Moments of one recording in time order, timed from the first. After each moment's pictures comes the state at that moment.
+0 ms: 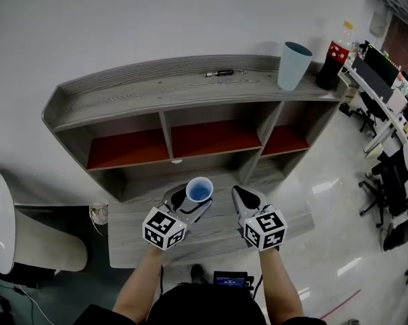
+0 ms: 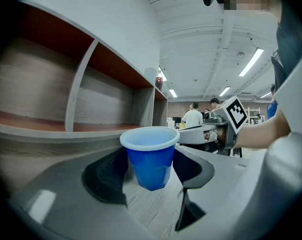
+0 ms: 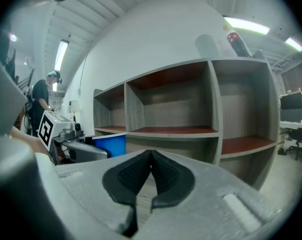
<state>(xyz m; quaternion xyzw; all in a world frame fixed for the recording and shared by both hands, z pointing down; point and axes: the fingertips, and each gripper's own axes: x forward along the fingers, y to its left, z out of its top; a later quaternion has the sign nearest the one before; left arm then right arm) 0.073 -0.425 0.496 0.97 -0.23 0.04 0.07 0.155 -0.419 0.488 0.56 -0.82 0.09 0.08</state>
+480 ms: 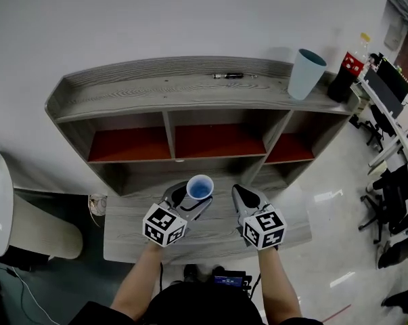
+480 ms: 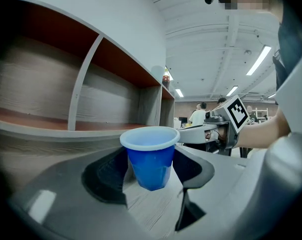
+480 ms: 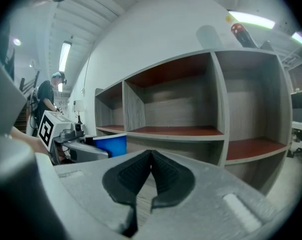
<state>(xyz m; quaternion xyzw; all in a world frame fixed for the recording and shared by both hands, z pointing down) 0.081 -0.444 0.500 0.96 -0.26 0.04 0.08 0.162 -0.443 0.491 0.53 -0.84 0.09 0.09</state>
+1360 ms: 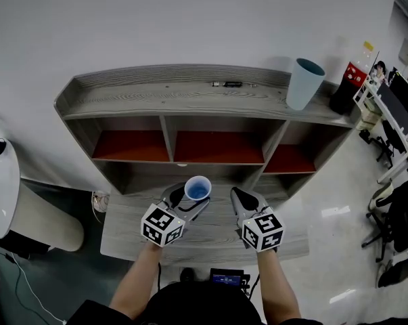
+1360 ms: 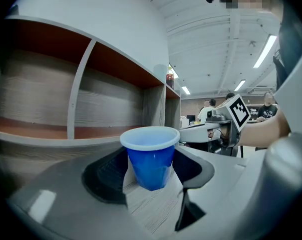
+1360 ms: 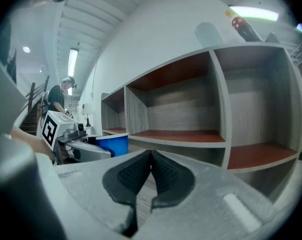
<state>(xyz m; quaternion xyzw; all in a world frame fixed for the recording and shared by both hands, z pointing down) 0.090 -0.450 0.489 0.95 -0.31 0.05 0.07 0.174 -0.452 0.480 0.48 -0.87 0.08 0.08</state>
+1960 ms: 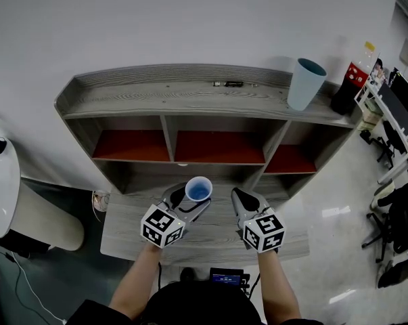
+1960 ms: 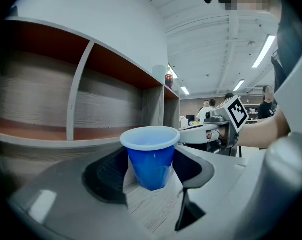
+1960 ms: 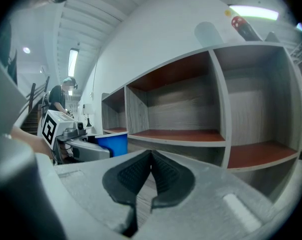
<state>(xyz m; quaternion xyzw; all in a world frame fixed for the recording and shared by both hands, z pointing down) 0.091 -0.447 0.486 0.95 -0.31 0.05 0.07 0.174 -0.450 0.482 0.48 -0.87 0.08 0.08</state>
